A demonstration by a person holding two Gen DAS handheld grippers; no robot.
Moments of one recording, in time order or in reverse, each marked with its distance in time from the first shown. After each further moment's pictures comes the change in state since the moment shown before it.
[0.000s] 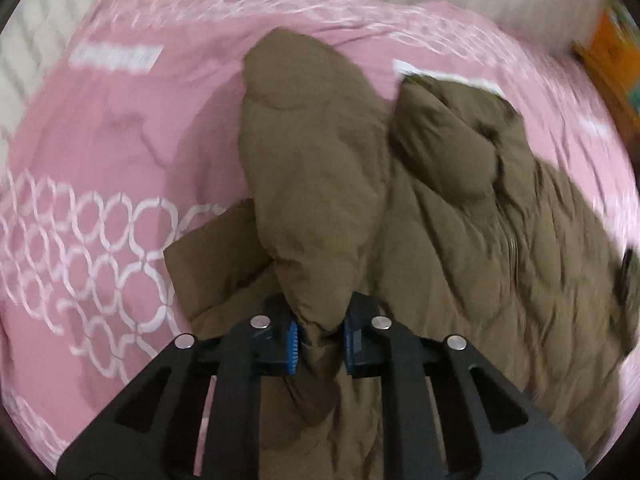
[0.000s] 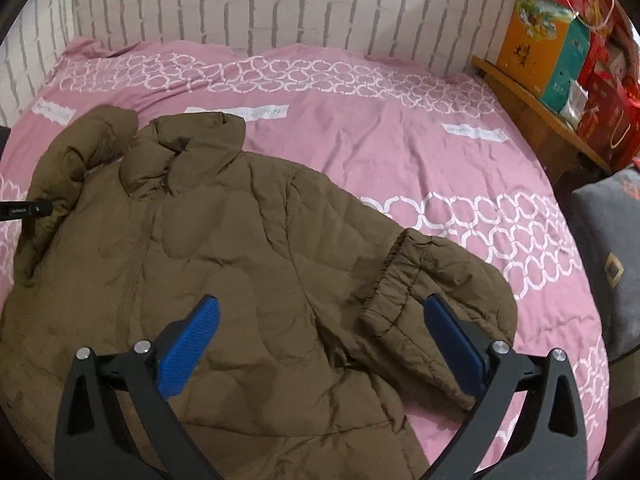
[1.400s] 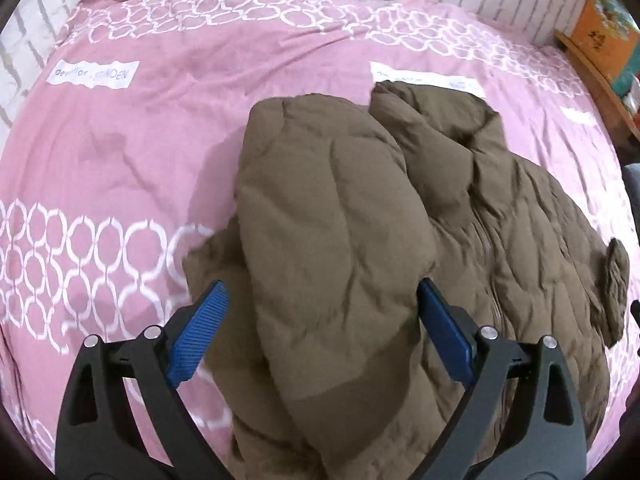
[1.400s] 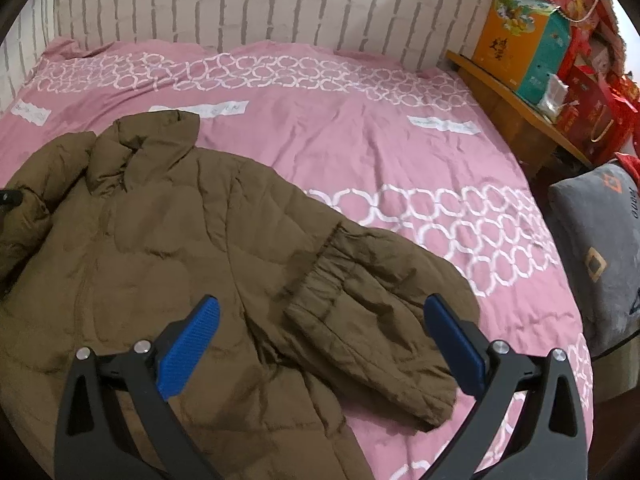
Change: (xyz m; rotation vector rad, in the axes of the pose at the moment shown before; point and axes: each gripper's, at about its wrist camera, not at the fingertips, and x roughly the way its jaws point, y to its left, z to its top) left arm 0.006 -0.009 0.034 0.001 0.063 -0.065; right arm 0.017 -0.044 0.005 -0.006 0.010 -0.058
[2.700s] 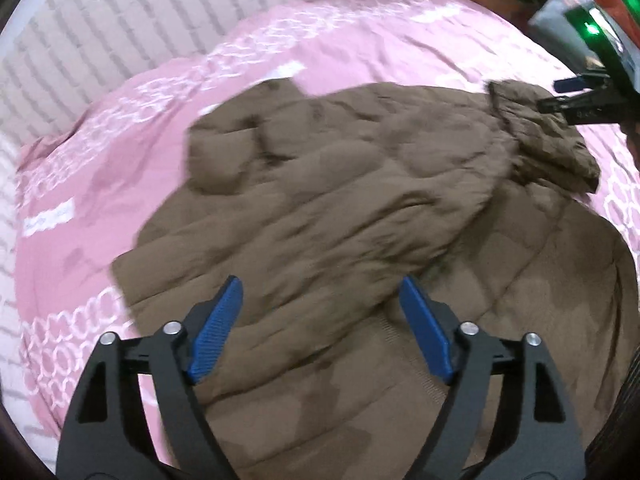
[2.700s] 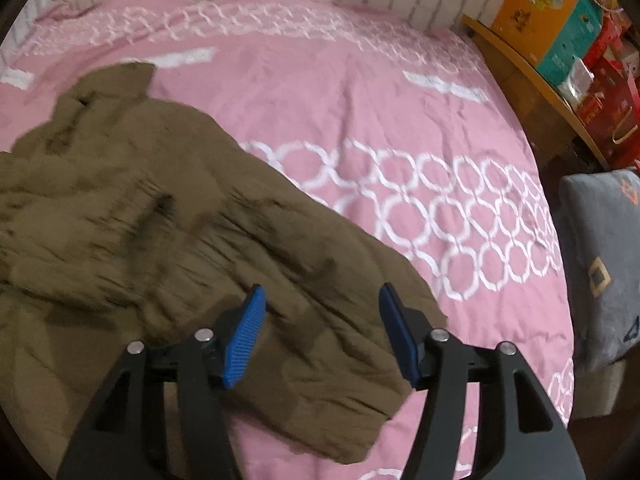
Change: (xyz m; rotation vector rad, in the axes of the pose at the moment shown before) left arm -0.066 -0.142 -0.106 0.487 -0.137 0.036; right arm 0.042 -0.066 0.003 -0.088 0.134 0.043
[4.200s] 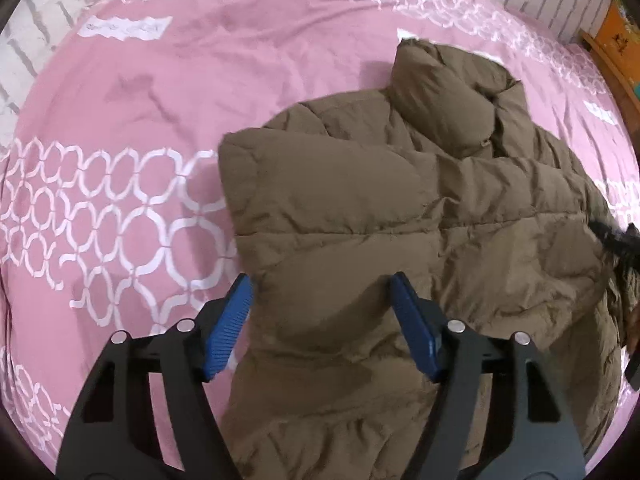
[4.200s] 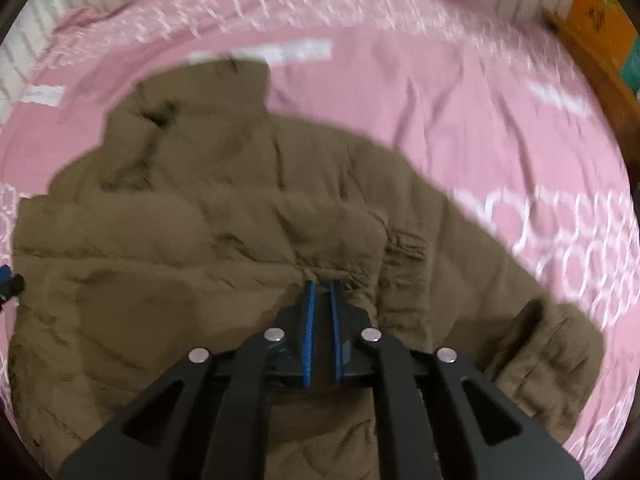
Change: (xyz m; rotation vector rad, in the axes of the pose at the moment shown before) left arm 0.097 0.156 -0.024 -0.574 0.213 0.033; right arm 0.072 0.140 0.053 0.068 0.136 0.202
